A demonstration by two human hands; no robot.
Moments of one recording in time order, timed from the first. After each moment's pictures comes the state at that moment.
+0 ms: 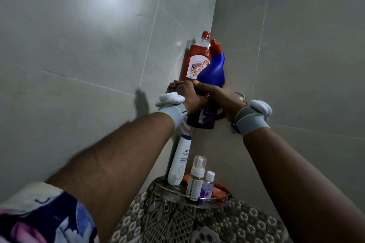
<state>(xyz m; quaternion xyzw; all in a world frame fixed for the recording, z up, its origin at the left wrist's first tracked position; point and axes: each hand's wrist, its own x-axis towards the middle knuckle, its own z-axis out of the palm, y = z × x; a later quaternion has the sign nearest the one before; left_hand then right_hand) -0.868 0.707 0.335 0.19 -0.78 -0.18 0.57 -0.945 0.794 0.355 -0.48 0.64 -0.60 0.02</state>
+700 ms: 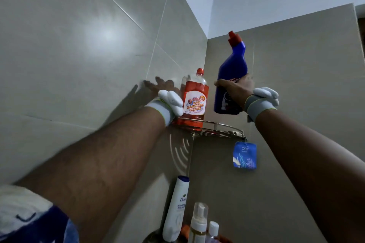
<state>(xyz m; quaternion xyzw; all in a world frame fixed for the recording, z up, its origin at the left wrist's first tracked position) -0.838 0.650 0.437 0.38 -0.81 0.13 0.42 -0.990 0.785 0.478 -0.42 0.61 -0.62 -0.26</state>
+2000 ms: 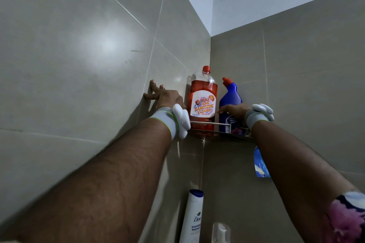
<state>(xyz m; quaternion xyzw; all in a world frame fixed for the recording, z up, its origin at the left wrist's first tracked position) -0.882 0.612 0.437 0.46 -0.75 0.41 0.25 -1.091 0.698 0.470 -0.33 0.76 -0.54 -0.10</state>
